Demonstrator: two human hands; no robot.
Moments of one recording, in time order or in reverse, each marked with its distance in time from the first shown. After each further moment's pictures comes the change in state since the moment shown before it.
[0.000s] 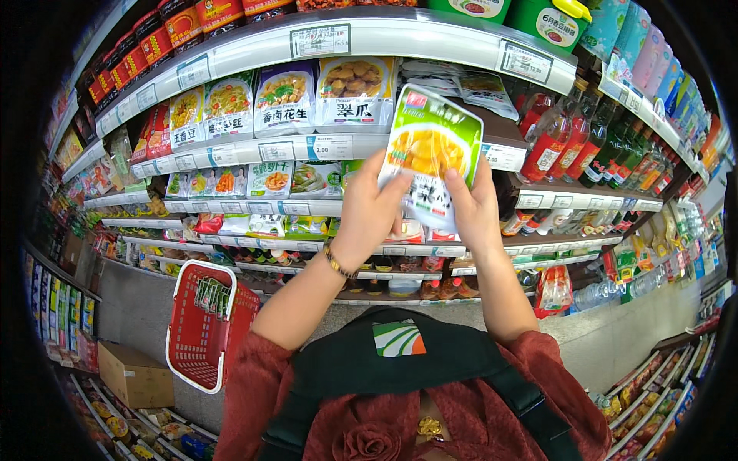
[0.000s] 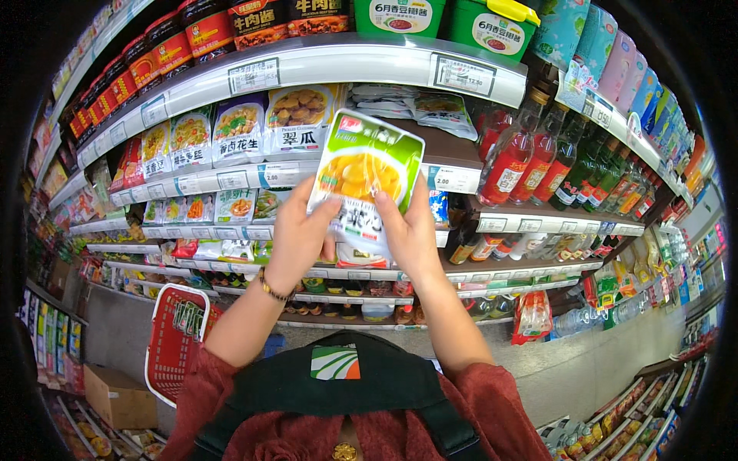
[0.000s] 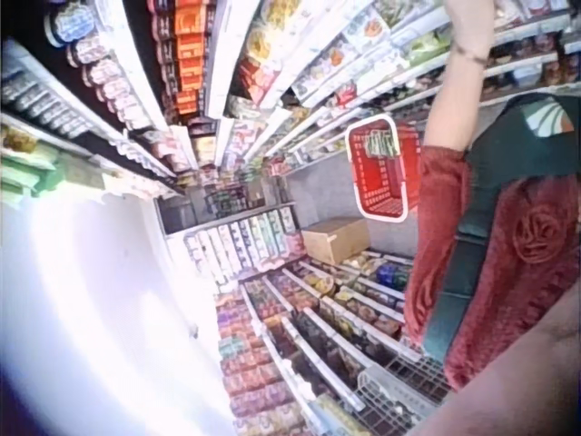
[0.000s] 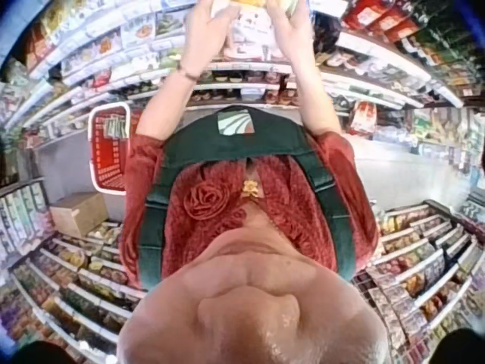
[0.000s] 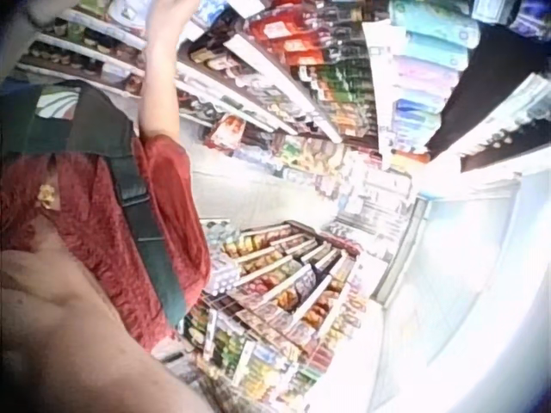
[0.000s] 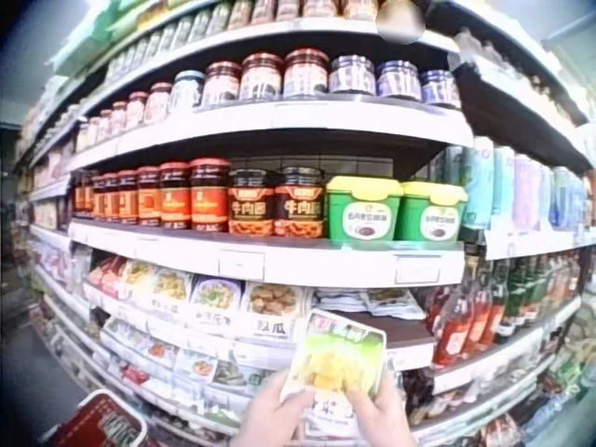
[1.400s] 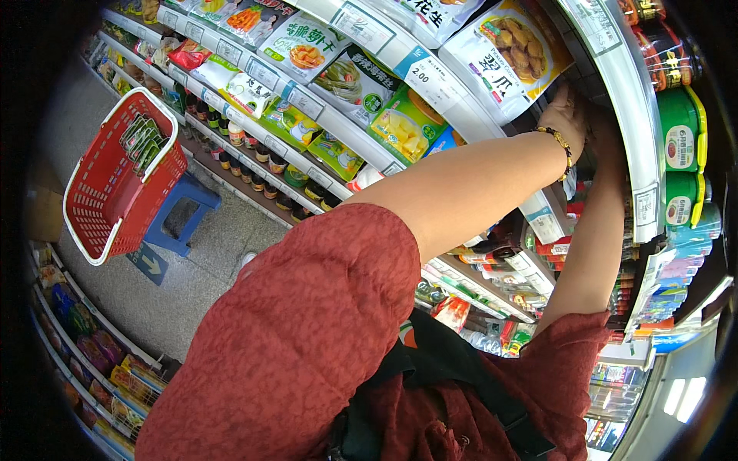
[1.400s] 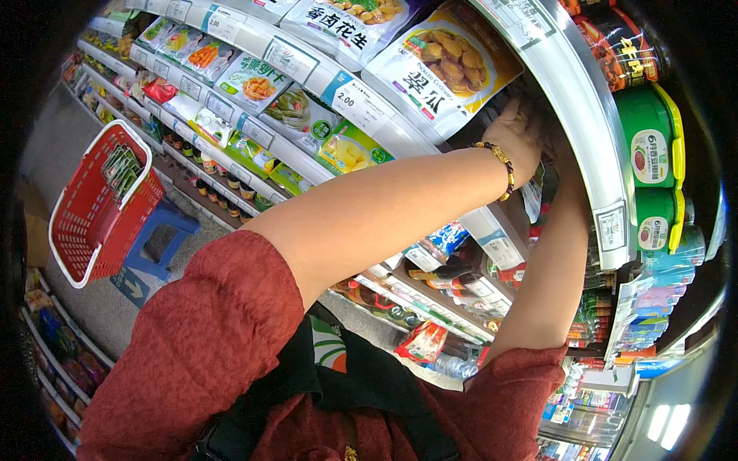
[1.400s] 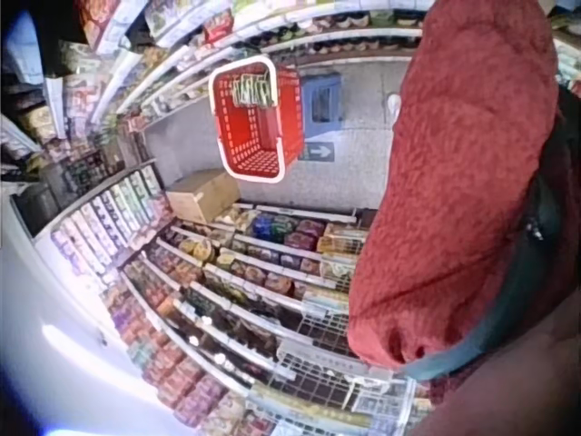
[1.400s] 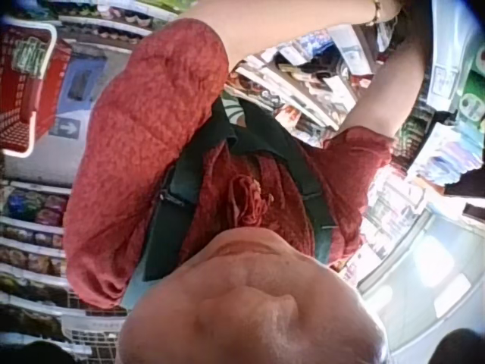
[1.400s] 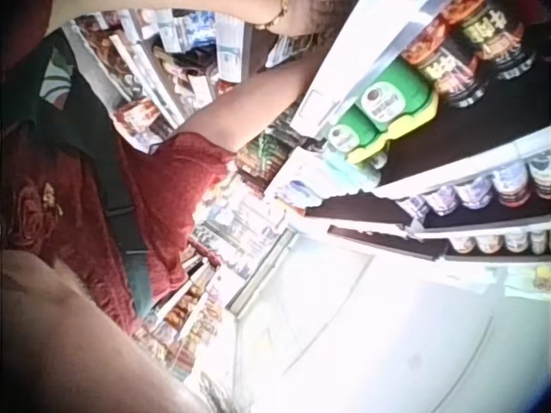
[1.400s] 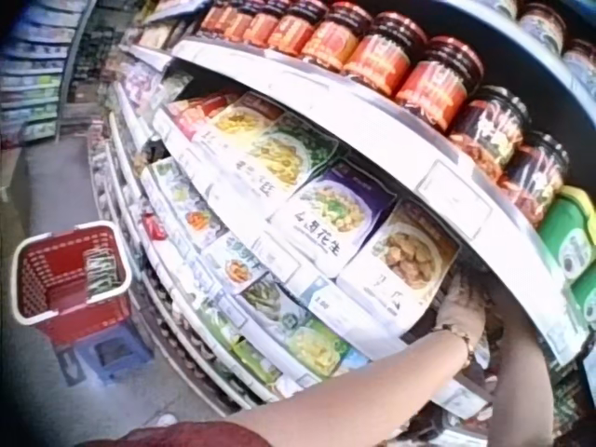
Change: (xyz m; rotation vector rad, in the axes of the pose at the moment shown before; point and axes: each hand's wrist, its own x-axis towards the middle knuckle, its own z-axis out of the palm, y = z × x) left_hand 0.202 -0.029 0.064 1.340 0.218 0.416; right_hand 0.295 0.051 -0.051 -1.084 -0.388 -0.246
